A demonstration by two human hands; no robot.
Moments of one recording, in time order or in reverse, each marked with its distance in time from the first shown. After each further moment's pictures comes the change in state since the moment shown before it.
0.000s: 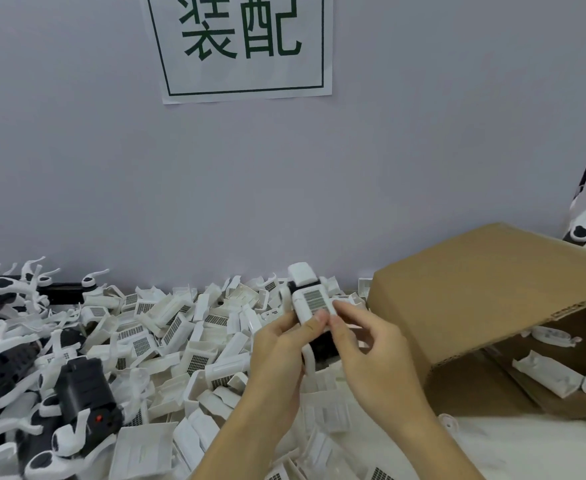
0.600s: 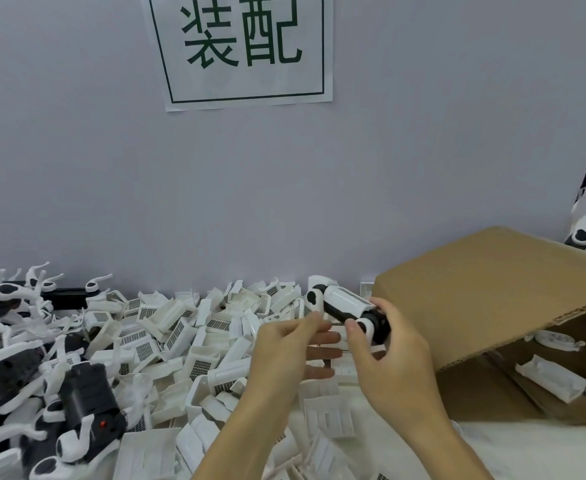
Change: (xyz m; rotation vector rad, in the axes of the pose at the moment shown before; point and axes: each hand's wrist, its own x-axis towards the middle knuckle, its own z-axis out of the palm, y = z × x) left_hand -0.001 0.012 0.007 0.228 0.121 -0.022; right_hand 0.003 0.015 -0.013 -0.245 0.188 -0.042
